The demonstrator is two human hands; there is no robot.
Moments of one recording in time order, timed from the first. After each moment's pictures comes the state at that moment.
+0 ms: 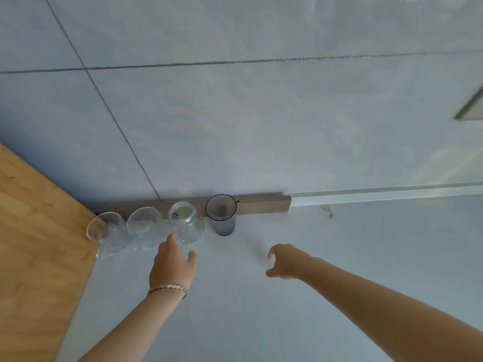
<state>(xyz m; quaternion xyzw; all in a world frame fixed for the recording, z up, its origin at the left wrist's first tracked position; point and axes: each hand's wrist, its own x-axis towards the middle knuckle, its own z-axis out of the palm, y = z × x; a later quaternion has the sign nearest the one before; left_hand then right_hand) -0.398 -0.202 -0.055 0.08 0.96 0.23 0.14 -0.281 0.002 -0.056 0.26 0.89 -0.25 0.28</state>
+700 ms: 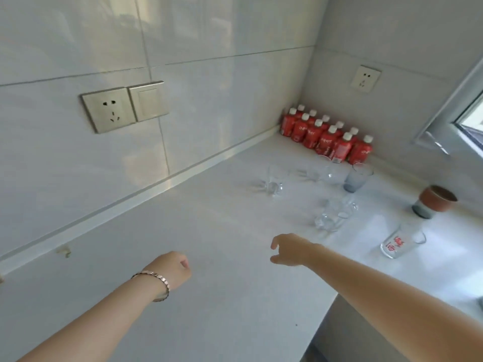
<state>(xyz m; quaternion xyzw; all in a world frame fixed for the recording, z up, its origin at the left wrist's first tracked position) -0.034 0.145 -0.011 0.54 0.78 0.01 0.32 0.220 0.242 0.008 0.57 0.76 -0.23 0.20</state>
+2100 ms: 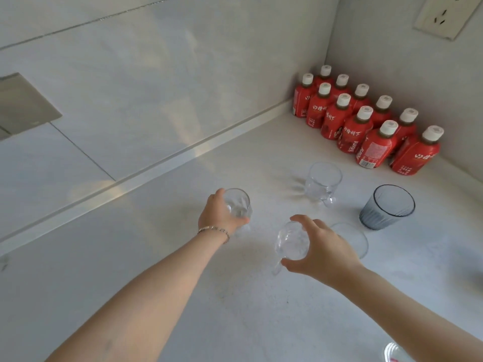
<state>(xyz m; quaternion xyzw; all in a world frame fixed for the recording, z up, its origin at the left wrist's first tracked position) 0.189 0.470 -0.052 0.40 0.85 0.23 0.24 0.409 0.477 -0.010 0.51 0.81 -0.28 -0.01</state>
